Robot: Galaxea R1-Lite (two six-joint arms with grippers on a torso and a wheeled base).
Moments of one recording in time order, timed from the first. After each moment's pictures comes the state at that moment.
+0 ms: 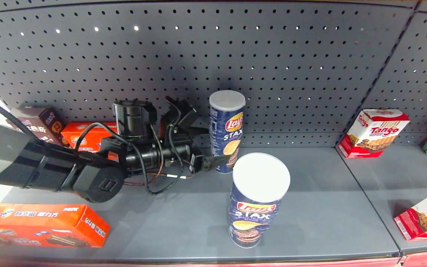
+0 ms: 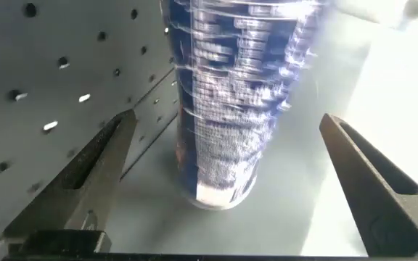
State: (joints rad) left arm -0.42 1.94 -1.06 -0.67 -0.51 0.28; right arm -0.01 0.00 0.00 0.00 0.02 -0.01
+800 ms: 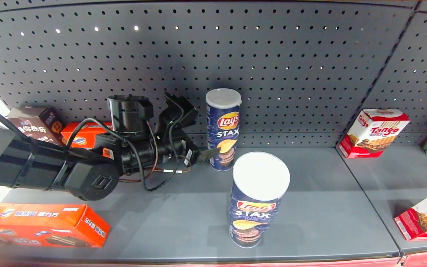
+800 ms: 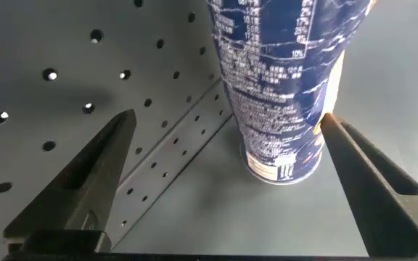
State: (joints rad) left arm -0.42 1.92 -1.07 -0.66 -0.30 0.40; right arm -0.01 0.00 0.00 0.00 0.02 -0.01
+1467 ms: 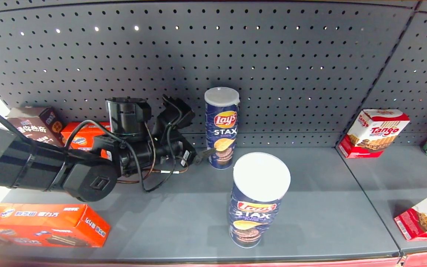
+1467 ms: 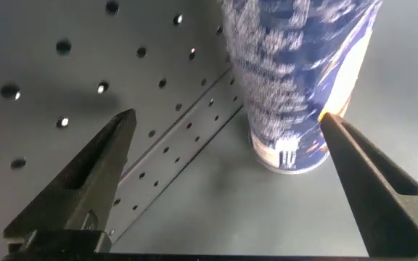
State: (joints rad) left arm -0.40 1.92 -1.05 -0.66 -0.26 0.41; right arm -0.01 0.00 0.00 0.00 0.02 -0.01
